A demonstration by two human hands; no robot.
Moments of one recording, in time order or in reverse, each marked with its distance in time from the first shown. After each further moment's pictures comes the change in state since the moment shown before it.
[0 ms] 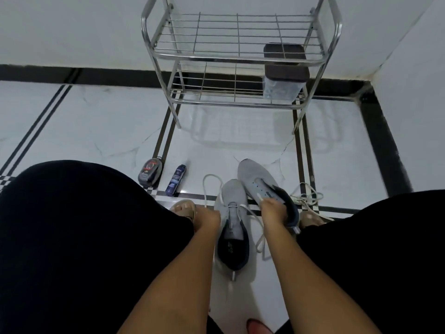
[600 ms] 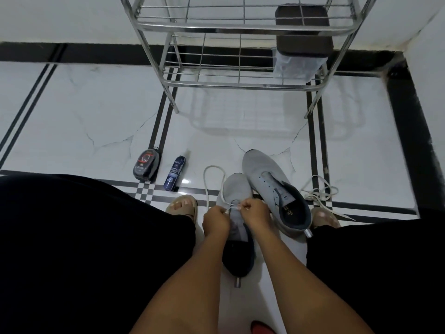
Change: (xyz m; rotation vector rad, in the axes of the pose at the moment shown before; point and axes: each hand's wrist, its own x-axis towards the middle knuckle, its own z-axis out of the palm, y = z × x) left_hand 0.014 0.000 0.026 0.192 -0.046 0.125; right_hand 0.019 0.015 0.056 -0.425 -0.256 -0.264
